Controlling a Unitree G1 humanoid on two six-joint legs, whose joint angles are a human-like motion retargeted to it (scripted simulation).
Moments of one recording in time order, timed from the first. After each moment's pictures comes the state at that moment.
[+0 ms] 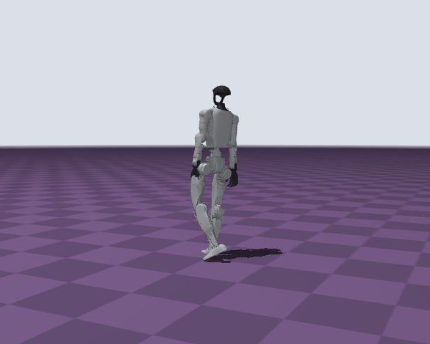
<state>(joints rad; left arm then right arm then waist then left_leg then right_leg) -0.01 0.05 0.21 1.52 0.15 0.08 -0.09 0.00 -0.13 -0.24 1.66 -0.47 -0.02 0.00 -0.07 -0.07 -0.14 -0.06 0.02 0.43 0.52 0.00 -0.03 -0.16 -0.08 -0.25 0.00 0.02 -0.10</state>
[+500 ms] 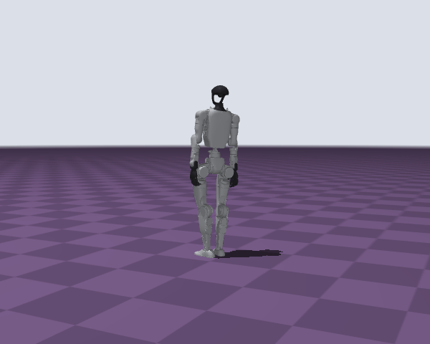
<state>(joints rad) 0.04 0.07 0.26 1.62 0.17 0.09 -0.07 0.01 -0.09 -0.19 1.68 -0.55 0.02 0.03 -0.06 0.02 -0.21 -0.08 -0.09 0.22 -0.04 0.01 0.01 -0.12 0.04 -0.13 0.02 0.00 -0.08</state>
